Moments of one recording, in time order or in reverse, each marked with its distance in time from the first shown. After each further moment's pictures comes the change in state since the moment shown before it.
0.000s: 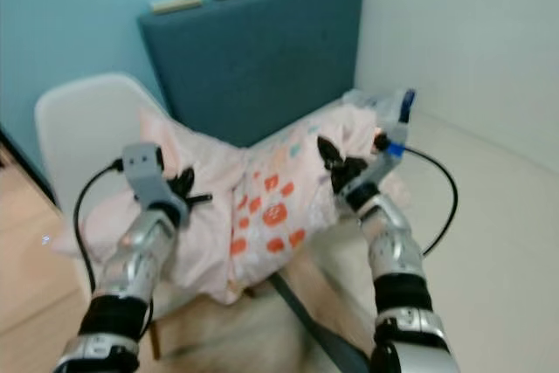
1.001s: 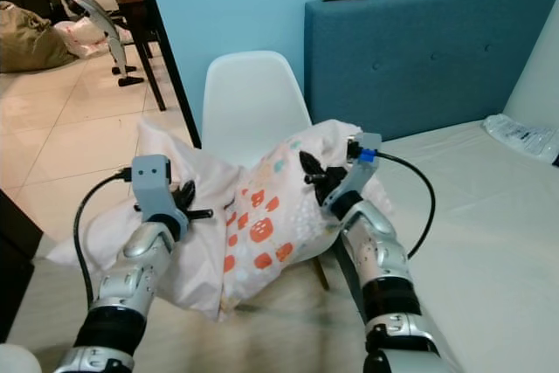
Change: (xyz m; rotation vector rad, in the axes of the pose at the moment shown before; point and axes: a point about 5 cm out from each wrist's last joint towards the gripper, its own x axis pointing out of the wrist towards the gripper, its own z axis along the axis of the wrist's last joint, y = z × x) left arm -0.008 -0.002 -0.019 0.089 0.073 0.002; right arm -0.003 0.003 -0.025 -0.052 0.134 -0.029
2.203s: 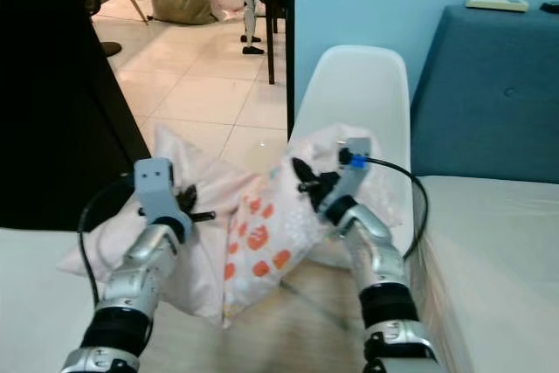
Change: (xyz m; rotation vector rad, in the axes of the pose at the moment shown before) left arm 0.000 -0.002 -0.004 -0.032 0.015 0.037; right arm 0.001 0.012 -0.007 -0.057 0.040 0.075
